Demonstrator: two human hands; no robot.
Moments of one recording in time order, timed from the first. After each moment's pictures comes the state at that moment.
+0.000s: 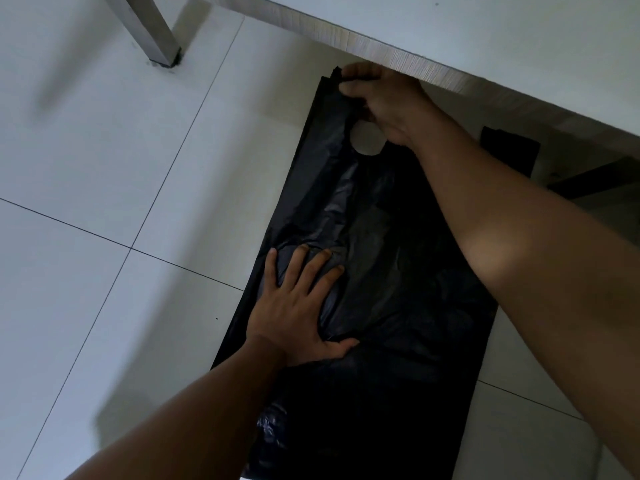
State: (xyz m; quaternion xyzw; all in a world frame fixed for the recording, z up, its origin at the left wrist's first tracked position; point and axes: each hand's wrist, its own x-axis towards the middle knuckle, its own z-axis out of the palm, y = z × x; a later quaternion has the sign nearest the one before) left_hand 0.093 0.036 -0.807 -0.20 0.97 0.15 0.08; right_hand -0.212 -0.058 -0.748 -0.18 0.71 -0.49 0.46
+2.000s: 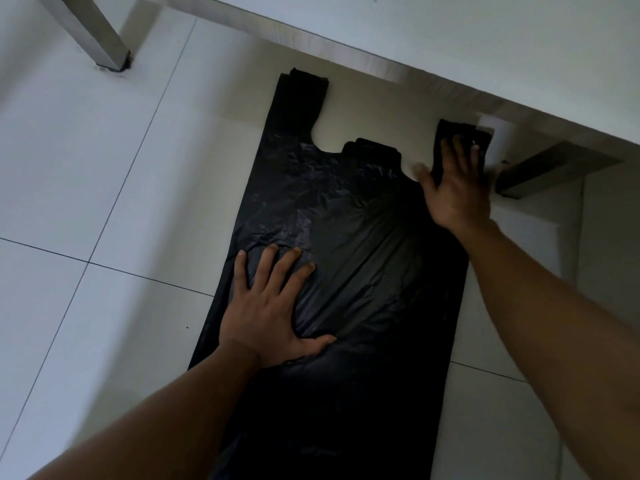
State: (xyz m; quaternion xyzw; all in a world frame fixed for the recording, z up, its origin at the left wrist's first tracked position) left_hand 0.093 0.037 -0.810 -0.20 0.97 0.14 0.08; right_hand -0.255 0.144 -0.816 -0.28 0.95 -0.05 0.13
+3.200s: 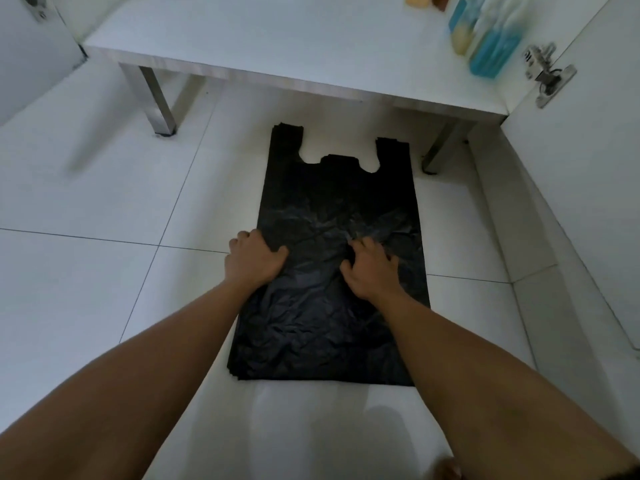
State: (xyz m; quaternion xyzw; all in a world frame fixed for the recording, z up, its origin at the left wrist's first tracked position) left_hand 0.154 0.009 -0.767 -0.38 0.87 0.30 0.04; right_hand 0.037 0.204 -0.774 -0.27 0.94 -0.10 0.15
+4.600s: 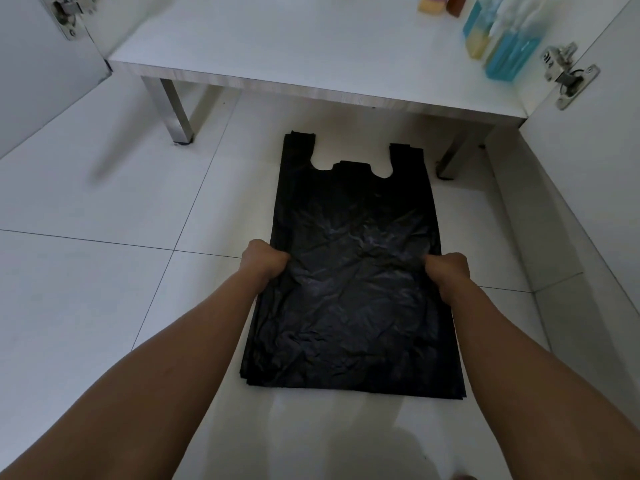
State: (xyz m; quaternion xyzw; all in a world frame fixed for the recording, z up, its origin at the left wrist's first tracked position) left_hand 0.143 0.000 -0.767 -0.51 0.72 0.48 0.03; right_hand -0.028 0.267 -0.760 0.16 0.87 -0.40 0.22
